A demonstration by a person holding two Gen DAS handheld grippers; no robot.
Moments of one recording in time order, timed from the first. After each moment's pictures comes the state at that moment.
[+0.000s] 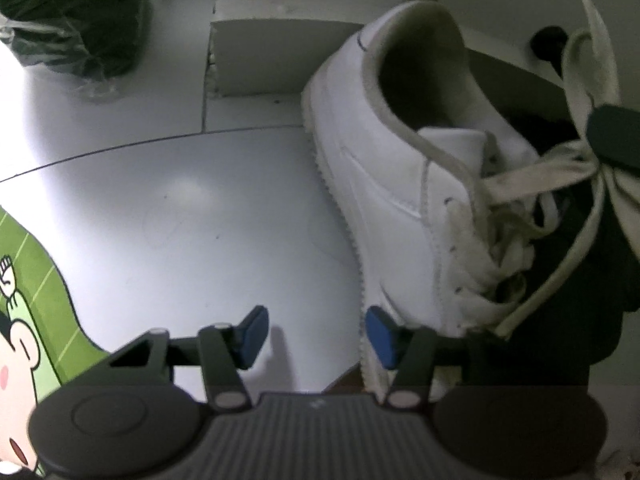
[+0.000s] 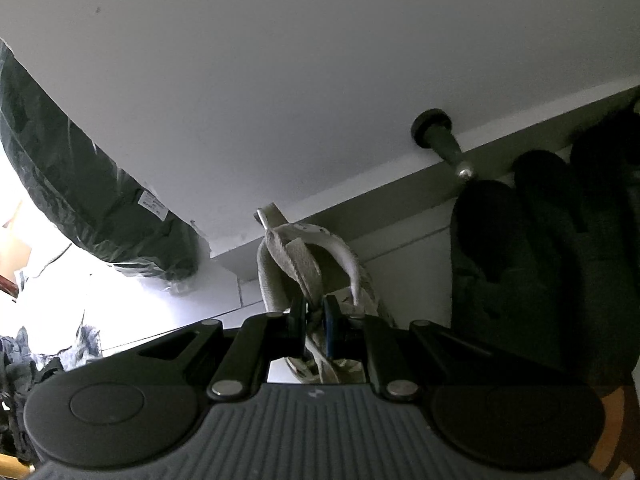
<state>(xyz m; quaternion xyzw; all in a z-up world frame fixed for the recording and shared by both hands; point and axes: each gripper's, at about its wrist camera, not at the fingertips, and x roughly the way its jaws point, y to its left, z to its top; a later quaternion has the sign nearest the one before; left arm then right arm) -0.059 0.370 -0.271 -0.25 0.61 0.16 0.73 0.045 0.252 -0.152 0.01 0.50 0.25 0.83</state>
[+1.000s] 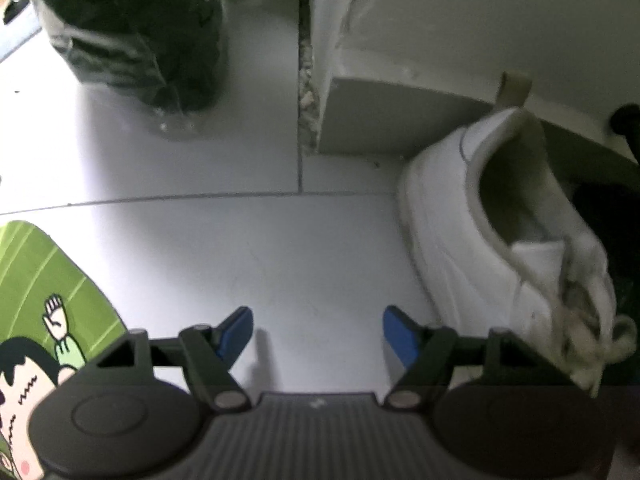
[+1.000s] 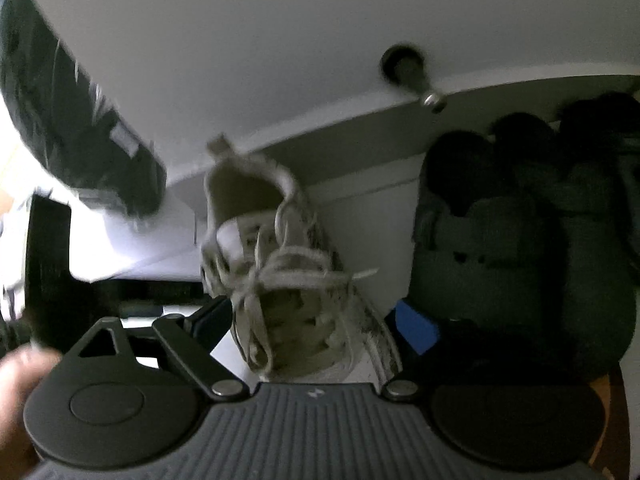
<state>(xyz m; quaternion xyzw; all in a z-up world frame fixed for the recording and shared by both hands) -0.085 0.378 -0.253 -0.25 0.57 0.24 0.74 0.020 0.229 -0.210 -0.07 0.51 0.28 0.81</state>
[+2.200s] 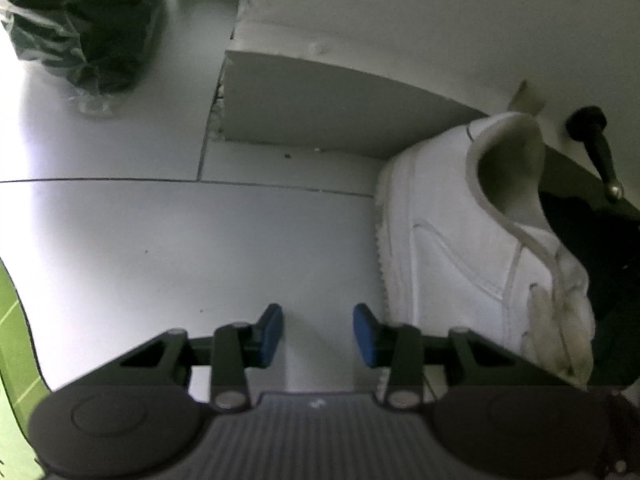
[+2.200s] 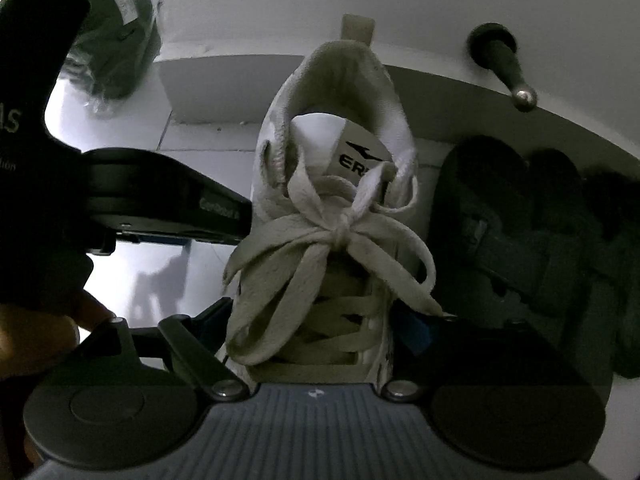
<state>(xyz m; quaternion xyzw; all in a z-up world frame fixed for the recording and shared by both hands) -0.122 0.300 -0.214 -0.30 0.54 0.20 0.76 0.015 0.275 -0.258 -0.26 0.50 0.27 0.78</state>
